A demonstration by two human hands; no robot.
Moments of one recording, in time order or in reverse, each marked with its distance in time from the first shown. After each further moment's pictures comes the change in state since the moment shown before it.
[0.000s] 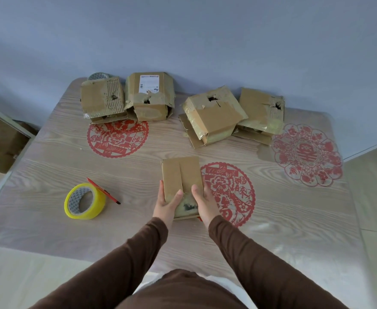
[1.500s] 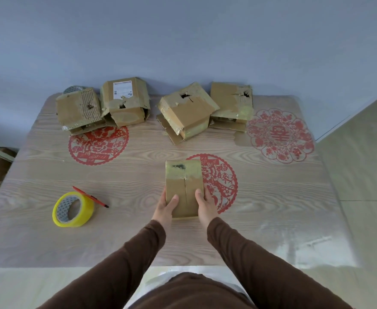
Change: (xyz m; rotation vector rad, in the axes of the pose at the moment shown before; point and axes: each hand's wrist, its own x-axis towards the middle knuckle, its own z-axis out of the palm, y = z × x) left_hand -0.043 0.002 0.030 0.088 -0.140 -0.057; right_hand -0.045 0.019 -0.021 0.127 0.250 0.083
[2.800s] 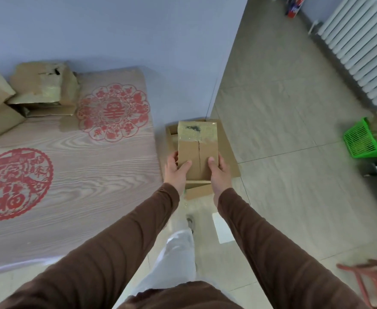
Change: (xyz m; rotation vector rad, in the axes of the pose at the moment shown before) left_hand -0.047 -0.142 0.607 0.291 -0.135 0.094; right_hand 0.004 0.061 -0.610 0.248 0.354 -0.015
